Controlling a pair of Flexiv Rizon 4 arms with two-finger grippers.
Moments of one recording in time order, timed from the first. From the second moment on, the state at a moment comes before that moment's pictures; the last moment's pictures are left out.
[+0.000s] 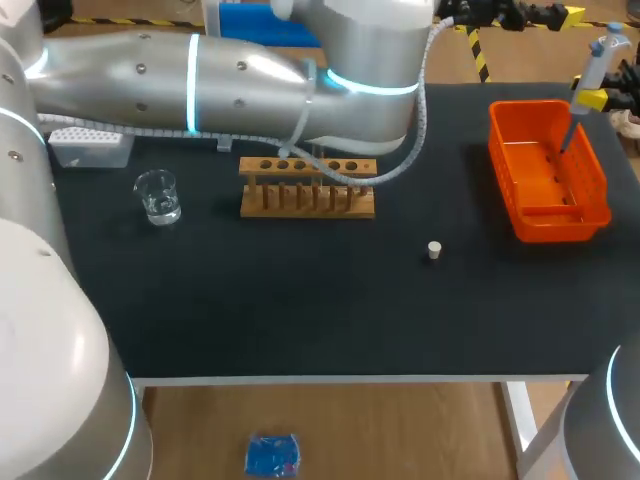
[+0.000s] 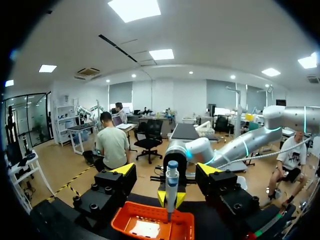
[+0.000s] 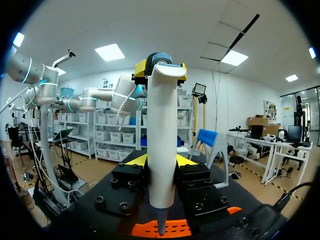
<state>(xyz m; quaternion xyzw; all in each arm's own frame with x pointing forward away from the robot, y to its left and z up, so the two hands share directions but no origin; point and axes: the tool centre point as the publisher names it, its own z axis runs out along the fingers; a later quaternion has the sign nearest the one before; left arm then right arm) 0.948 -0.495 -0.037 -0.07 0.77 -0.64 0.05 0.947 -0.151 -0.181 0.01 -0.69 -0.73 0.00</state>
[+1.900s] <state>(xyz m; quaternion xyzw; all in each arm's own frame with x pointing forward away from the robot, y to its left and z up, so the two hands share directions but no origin) 0.808 -0.322 -0.154 -0.13 0.78 -0.61 0.05 0.947 -0.151 -0.181 0.01 -0.69 -0.73 0.00</state>
